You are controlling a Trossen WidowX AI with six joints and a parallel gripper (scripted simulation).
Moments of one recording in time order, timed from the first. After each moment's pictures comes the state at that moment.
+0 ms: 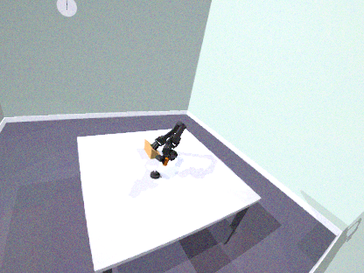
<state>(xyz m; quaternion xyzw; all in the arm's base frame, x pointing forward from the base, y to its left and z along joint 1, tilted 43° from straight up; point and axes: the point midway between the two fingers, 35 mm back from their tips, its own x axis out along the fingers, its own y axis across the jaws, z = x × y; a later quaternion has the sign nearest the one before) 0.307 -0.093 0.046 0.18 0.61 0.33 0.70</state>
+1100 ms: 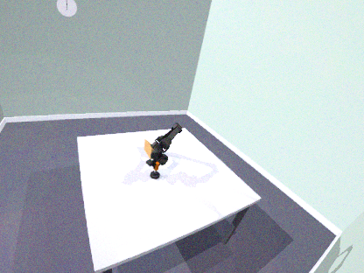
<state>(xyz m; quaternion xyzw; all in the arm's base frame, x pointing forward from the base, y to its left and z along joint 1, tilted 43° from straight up) 0.299 -0.122 -0.029 0.17 0.61 0.33 0.70</state>
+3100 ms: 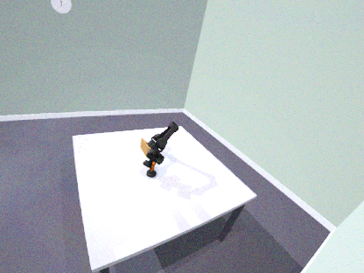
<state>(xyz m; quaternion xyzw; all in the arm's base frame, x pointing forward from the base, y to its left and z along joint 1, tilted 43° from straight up) 0.299 -0.113 -0.041 0.10 0.57 0.39 0.72</state>
